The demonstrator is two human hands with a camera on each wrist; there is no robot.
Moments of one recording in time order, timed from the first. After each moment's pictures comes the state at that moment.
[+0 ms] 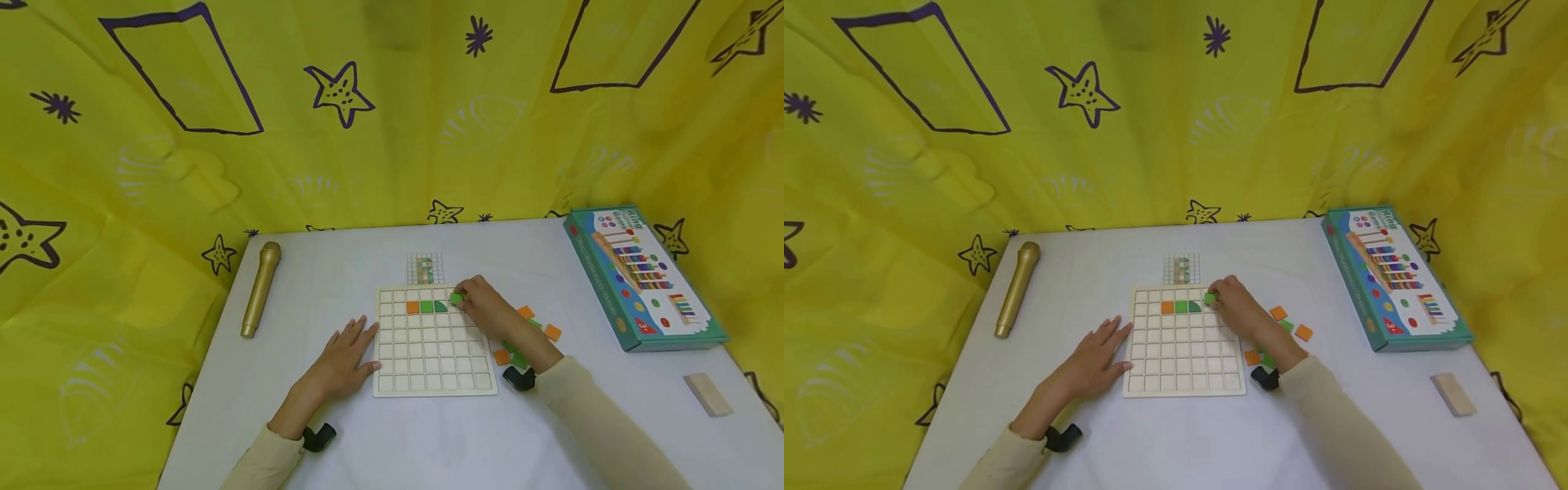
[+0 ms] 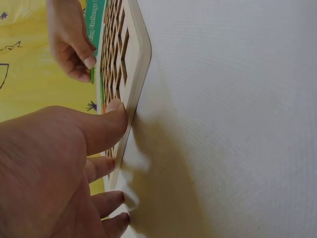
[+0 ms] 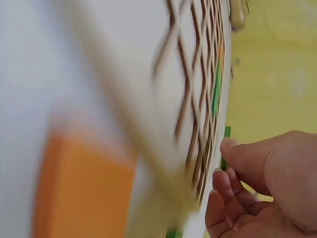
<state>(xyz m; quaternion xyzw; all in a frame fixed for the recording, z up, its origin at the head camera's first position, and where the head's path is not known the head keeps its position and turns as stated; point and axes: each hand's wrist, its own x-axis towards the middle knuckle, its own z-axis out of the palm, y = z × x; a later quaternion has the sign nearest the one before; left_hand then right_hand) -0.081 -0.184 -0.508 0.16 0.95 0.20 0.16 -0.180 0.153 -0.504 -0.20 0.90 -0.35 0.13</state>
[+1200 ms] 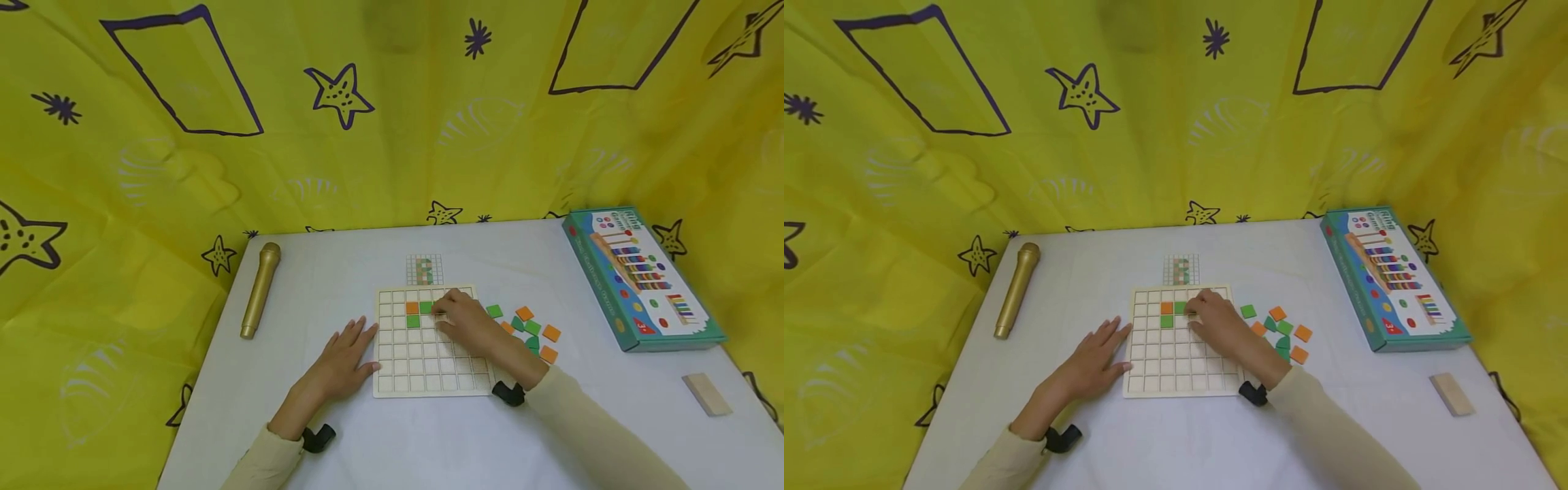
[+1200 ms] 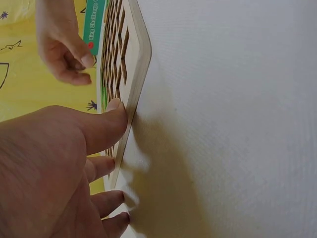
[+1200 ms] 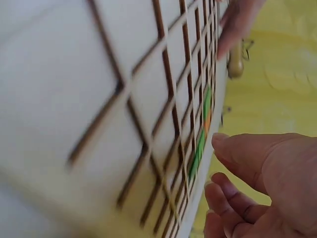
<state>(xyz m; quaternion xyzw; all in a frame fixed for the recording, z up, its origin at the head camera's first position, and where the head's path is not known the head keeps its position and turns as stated) -0.080 -0.183 -0.508 0.15 0.95 0.20 0.16 -0.151 0.118 -0.496 -0.24 0.92 -0.29 0.09</state>
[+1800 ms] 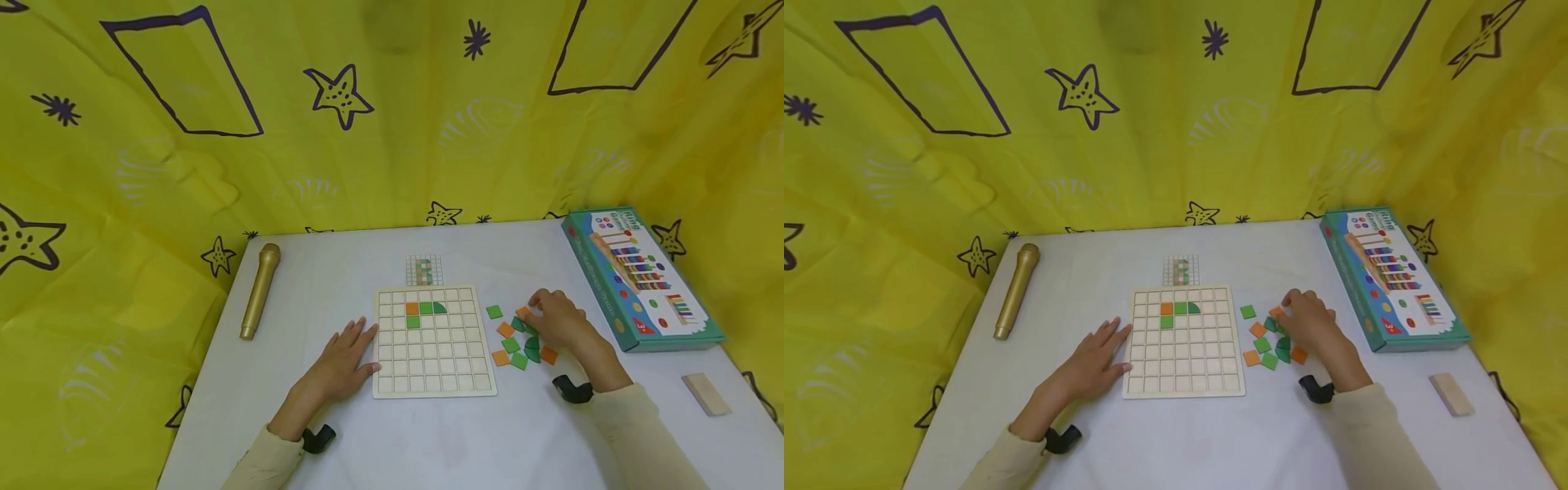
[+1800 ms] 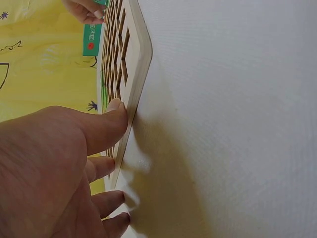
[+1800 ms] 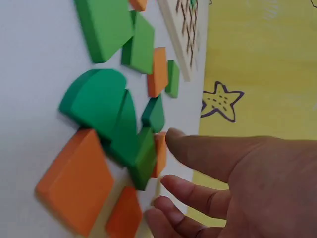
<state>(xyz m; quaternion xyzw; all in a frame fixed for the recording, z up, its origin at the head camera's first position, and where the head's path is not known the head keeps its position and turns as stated) -0.080 -0.184 -0.507 0.16 0.95 0.20 0.16 -0.153 0.249 -0.483 -0.02 0.95 -0.25 0.18</state>
